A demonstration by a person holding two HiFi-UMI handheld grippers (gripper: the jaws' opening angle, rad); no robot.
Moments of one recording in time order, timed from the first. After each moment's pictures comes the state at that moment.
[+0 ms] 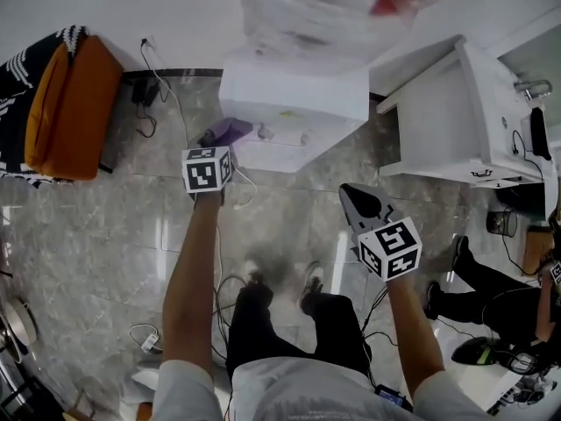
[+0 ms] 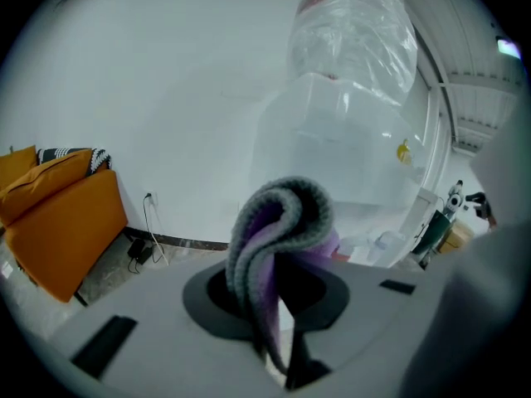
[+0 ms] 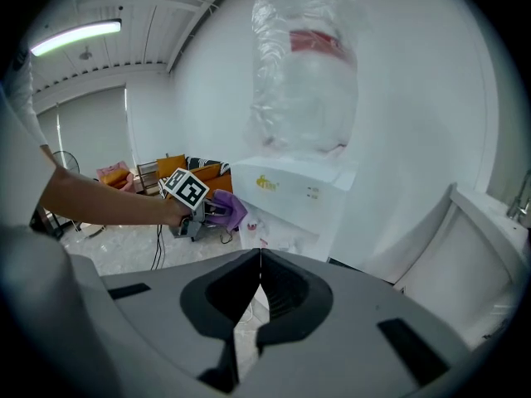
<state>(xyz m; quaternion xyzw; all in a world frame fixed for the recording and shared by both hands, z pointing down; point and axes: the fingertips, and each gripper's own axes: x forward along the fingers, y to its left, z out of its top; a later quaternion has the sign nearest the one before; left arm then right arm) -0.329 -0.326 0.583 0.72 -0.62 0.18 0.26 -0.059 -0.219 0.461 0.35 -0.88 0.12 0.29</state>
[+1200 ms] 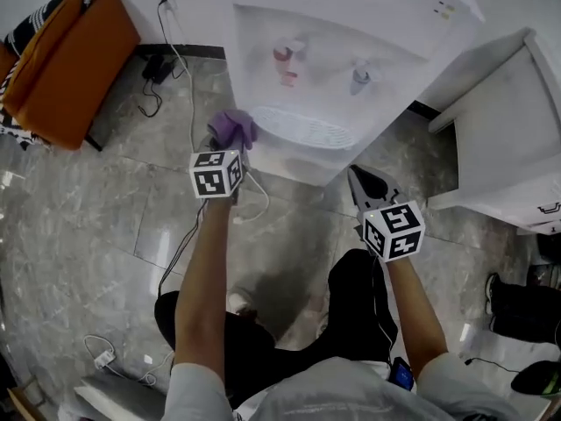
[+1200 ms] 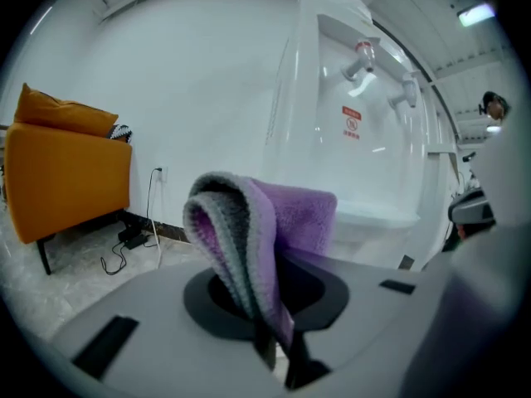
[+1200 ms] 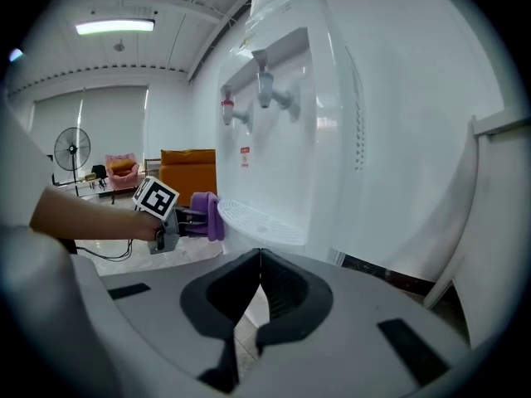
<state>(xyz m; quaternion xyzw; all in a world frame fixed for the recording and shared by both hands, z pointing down) -0.331 -0.328 0.856 0.71 -0.68 0.09 0.18 -0.063 -0.289 0.784 0.34 -0.92 0.06 0.21</state>
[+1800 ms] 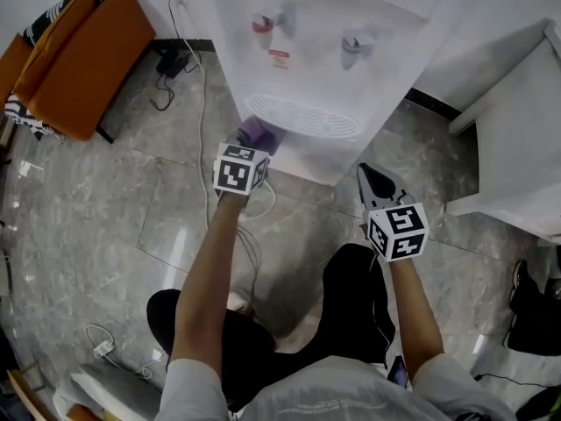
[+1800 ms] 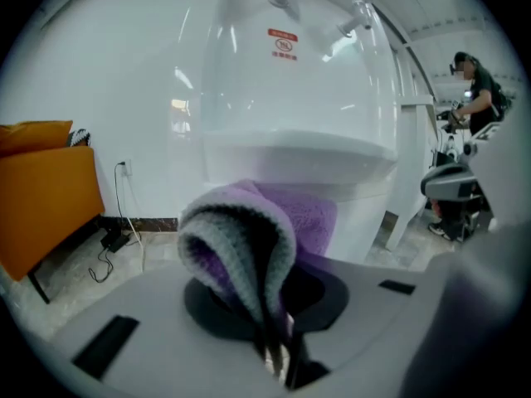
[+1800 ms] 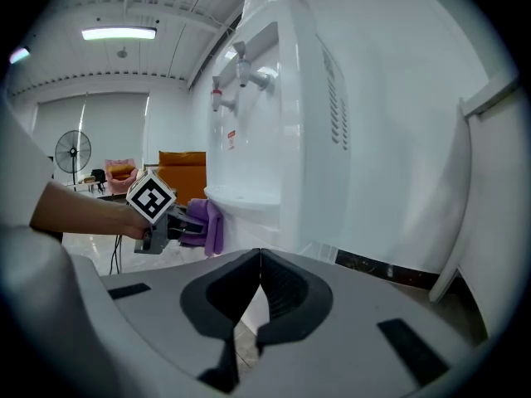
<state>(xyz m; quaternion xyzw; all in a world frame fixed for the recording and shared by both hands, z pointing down) -0.263 -0.337 0.904 0.74 -0.61 0.21 0.18 -0.042 -0.307 0.837 0.34 -0.92 0.06 0.18</state>
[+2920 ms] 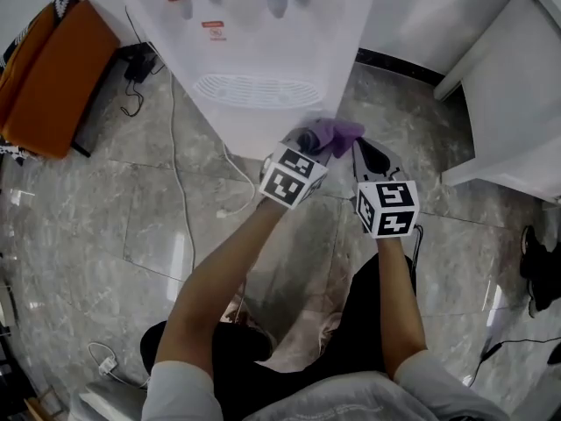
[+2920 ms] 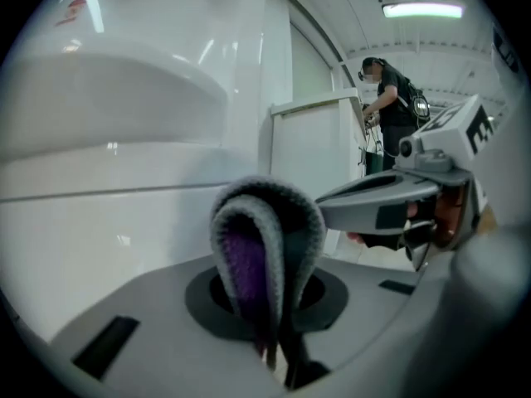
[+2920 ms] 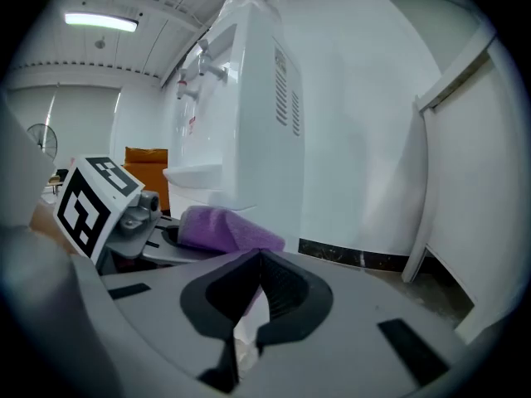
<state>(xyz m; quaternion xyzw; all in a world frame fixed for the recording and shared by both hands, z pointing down) -0.030 -0.352 0.925 0.87 -0.44 0.19 0.10 0.016 -0.339 0.882 0.44 -0.88 0.06 0.16</state>
